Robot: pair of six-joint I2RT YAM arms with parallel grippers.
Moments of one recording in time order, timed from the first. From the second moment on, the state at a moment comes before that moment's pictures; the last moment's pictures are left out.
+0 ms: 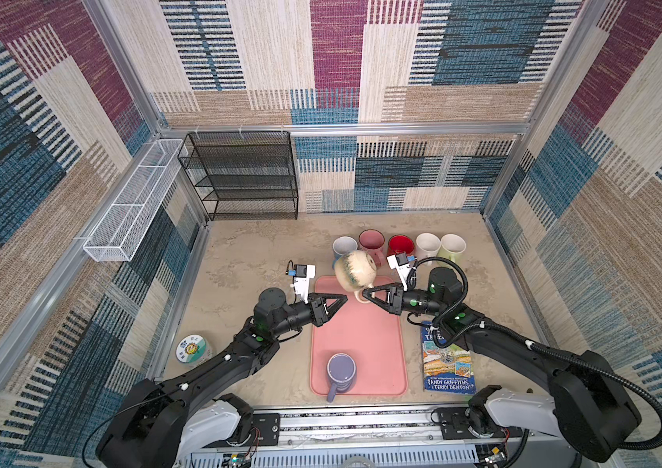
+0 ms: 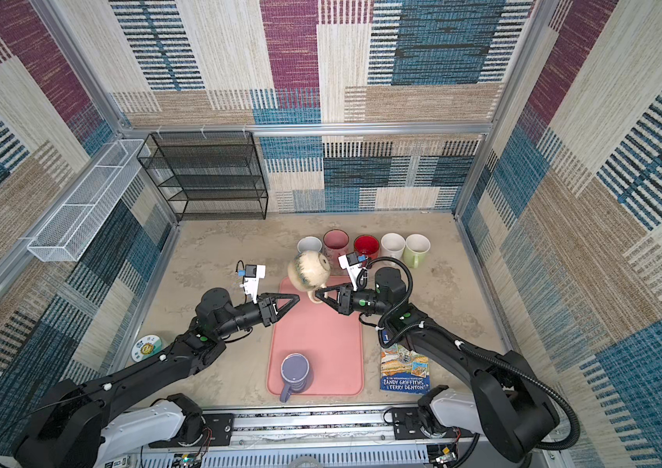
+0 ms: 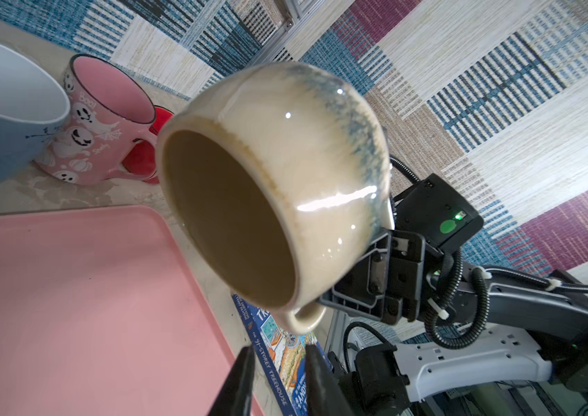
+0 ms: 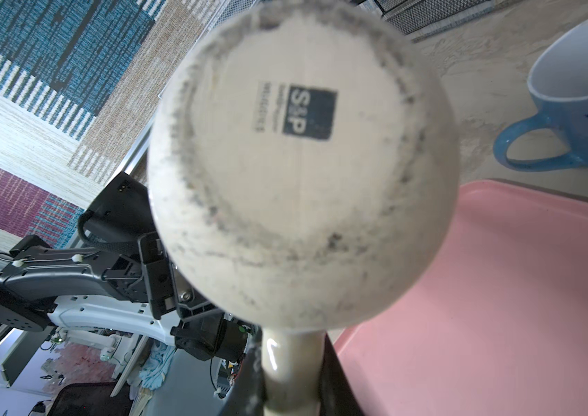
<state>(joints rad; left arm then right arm) -0.56 1.16 0.46 0.63 0.59 -0.80 0.51 1.24 0.60 0.48 -0.77 0.72</state>
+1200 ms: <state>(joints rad) -0.55 1.55 0.50 1.26 0.74 -1.12 0.50 1.34 0.60 0.72 -0.84 0.81</state>
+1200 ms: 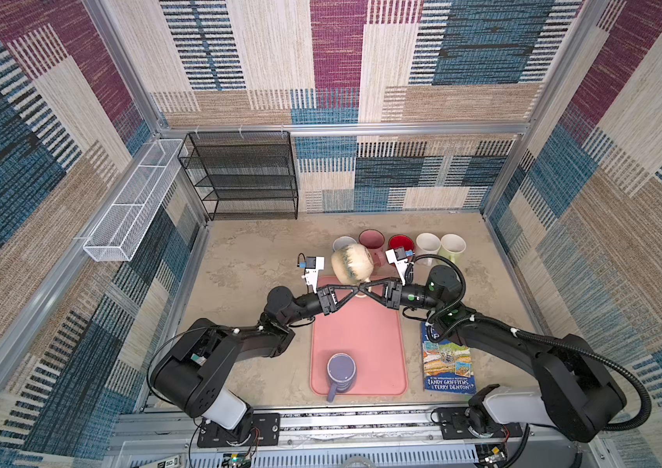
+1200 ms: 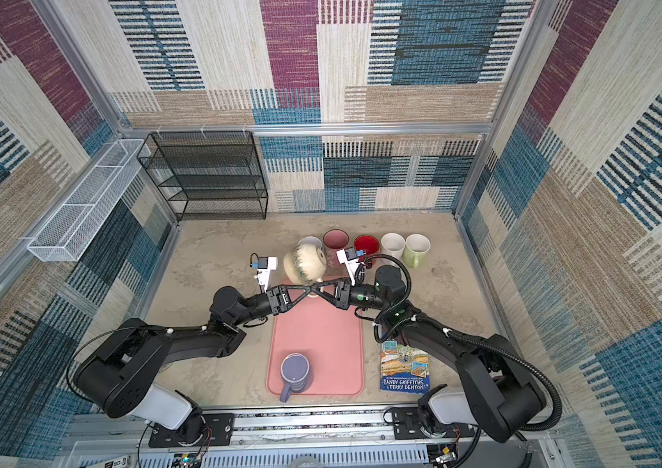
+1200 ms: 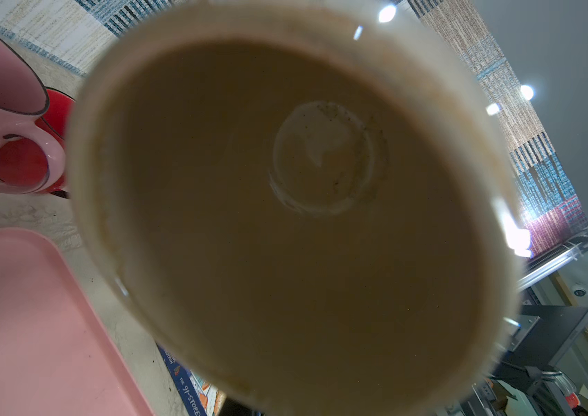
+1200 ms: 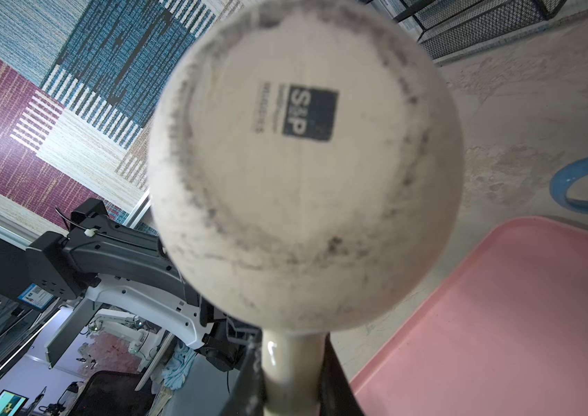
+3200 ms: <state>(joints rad) -0.56 1.36 0.48 0.89 0.68 -0.96 0.50 1.38 0.60 0.70 -0.85 0.77</state>
